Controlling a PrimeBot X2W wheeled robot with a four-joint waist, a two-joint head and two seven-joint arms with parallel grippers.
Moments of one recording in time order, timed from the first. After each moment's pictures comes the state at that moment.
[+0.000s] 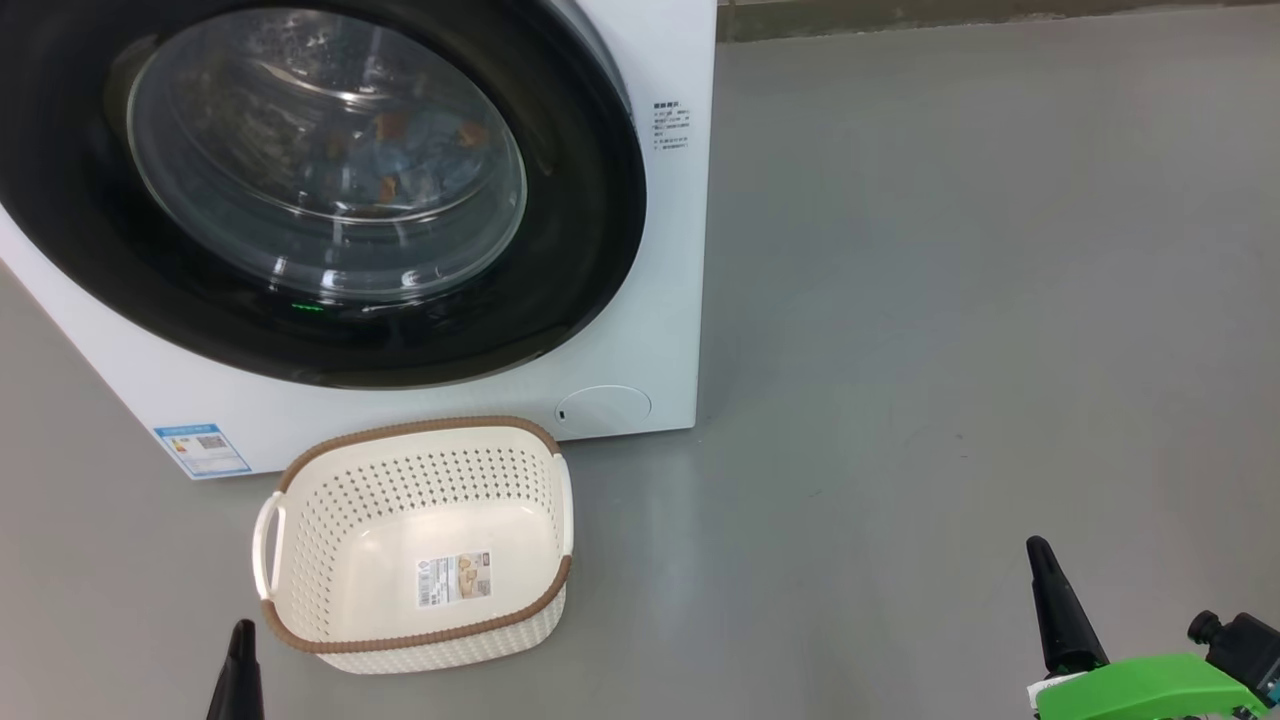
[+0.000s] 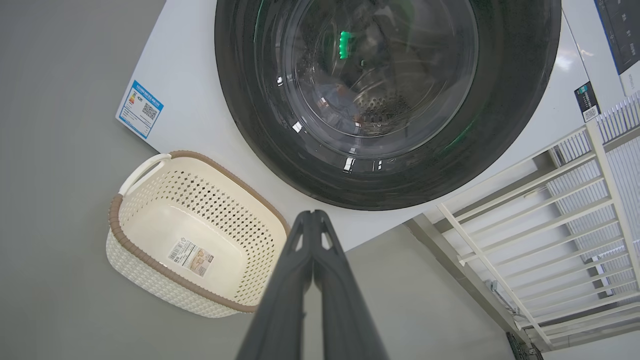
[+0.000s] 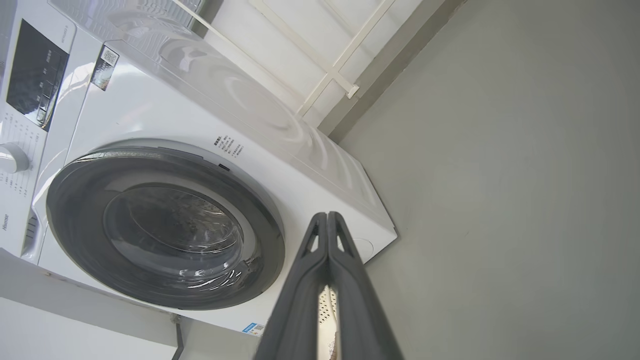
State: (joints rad) left arm 0.05 0.04 0.05 0.23 -0.94 -0.13 -0.06; right arm 0.00 -0.05 -0.07 0.23 0.94 0.13 -0.09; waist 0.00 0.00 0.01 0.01
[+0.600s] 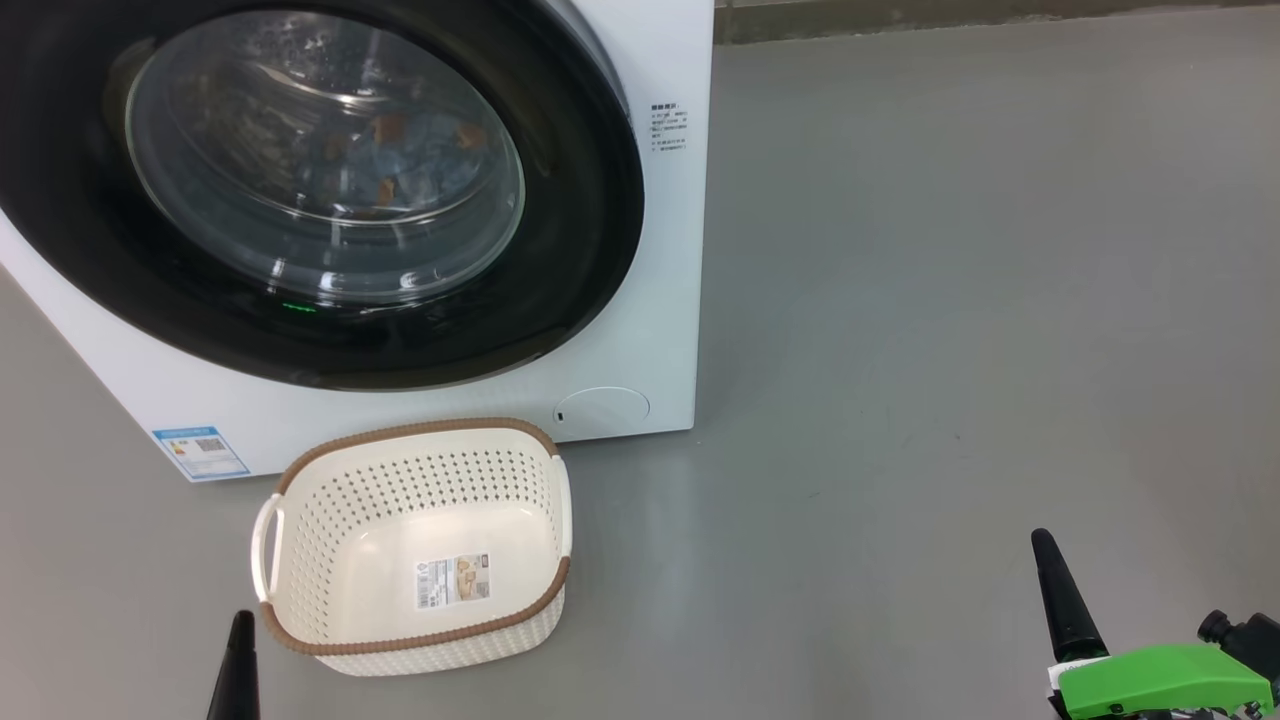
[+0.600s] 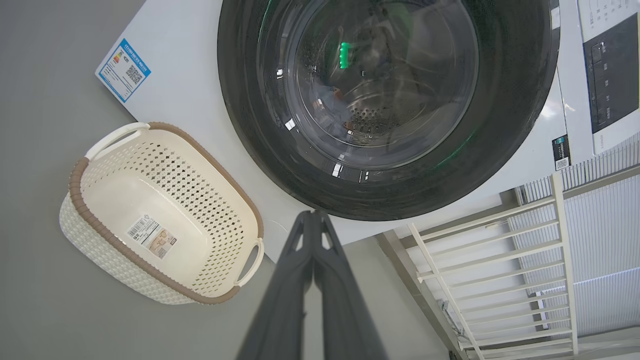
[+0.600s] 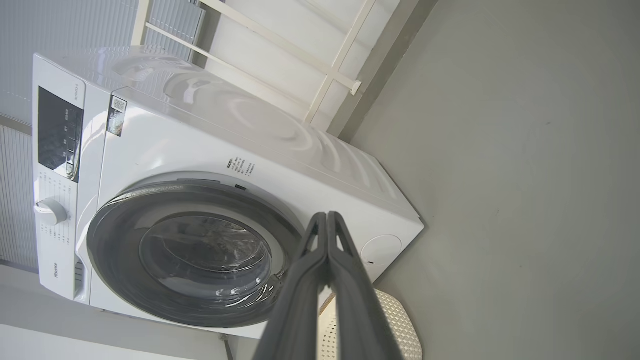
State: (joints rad) left arm 0.02 0.04 0.06 0.24 -1.15 -0.13 -0.01; right arm -0.02 -0.06 -0.08 0.24 1.15 0.13 -0.03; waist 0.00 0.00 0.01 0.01
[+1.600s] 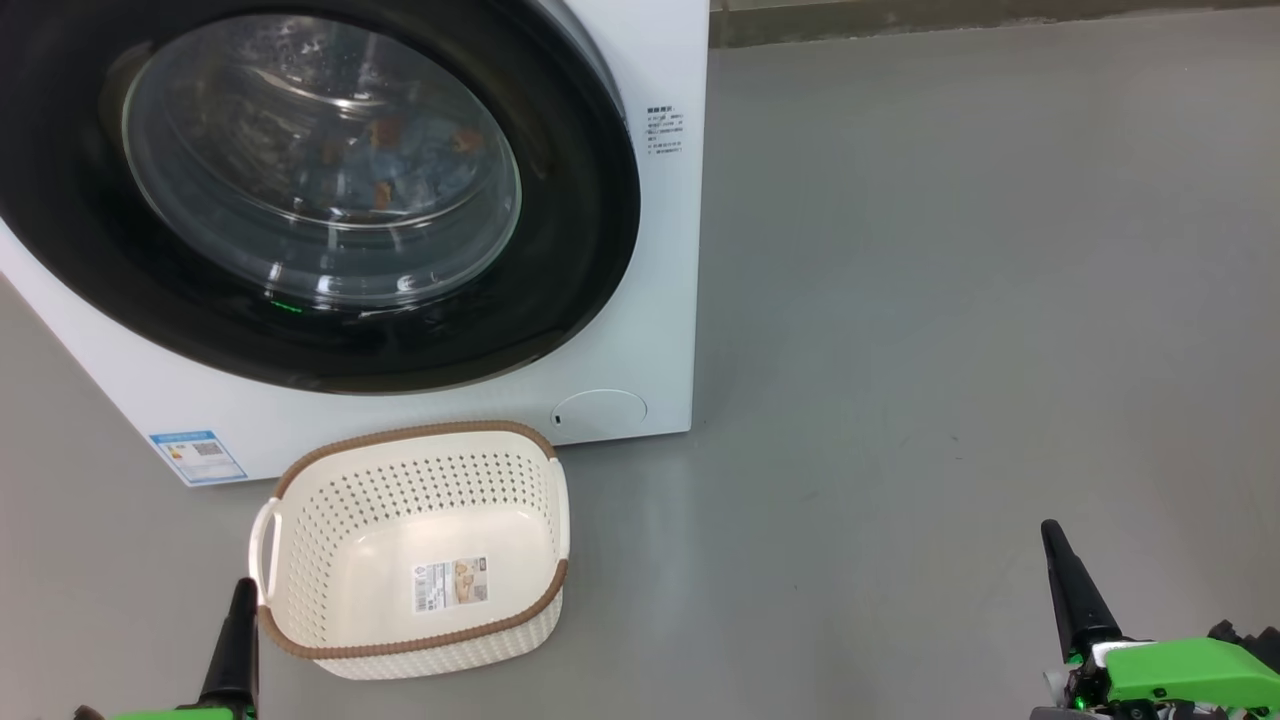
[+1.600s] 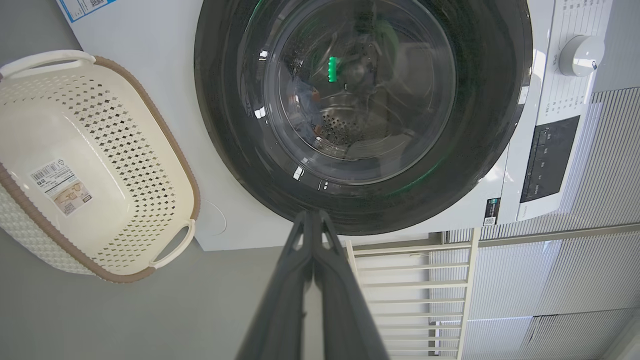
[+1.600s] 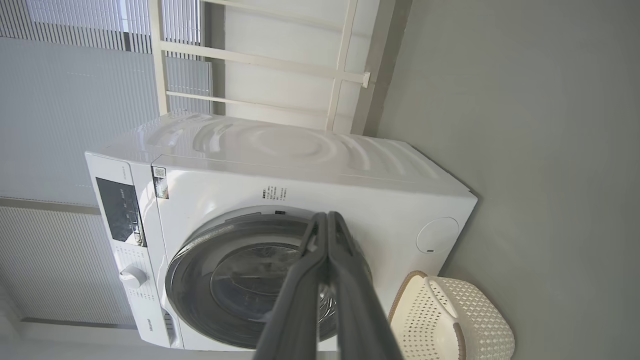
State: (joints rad) left arm -0.03 0.04 0.07 0.26 -1.46 -0.13 0.07; right arm -0.05 -0.06 -0.10 0.26 1.47 0.13 0.05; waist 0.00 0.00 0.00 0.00
